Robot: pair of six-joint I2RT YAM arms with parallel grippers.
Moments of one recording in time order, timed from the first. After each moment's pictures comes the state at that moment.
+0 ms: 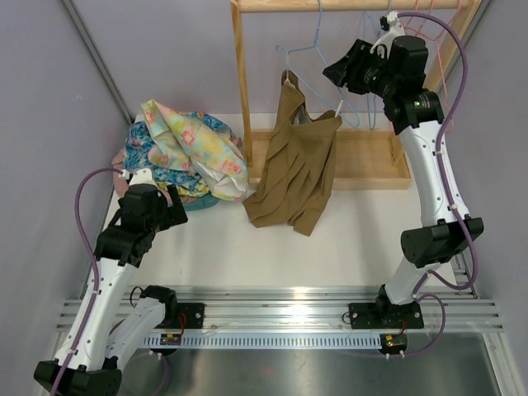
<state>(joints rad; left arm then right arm) -0.21 0.74 0.87 -0.84 -0.28 -0.37 0.19 1.74 2.13 -0.54 -0.32 0.49</state>
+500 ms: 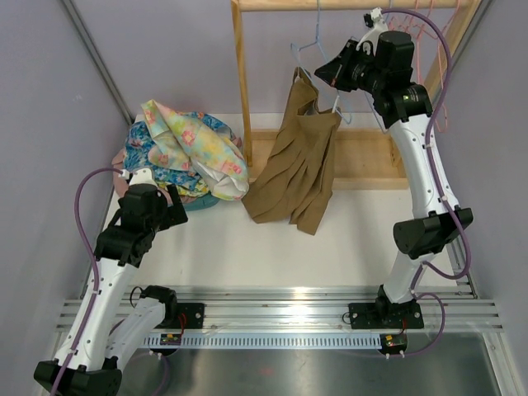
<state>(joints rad) -0.21 0.74 0.87 -0.84 -0.28 -0.37 0.24 1.83 2.24 -0.58 -0.36 0.49</state>
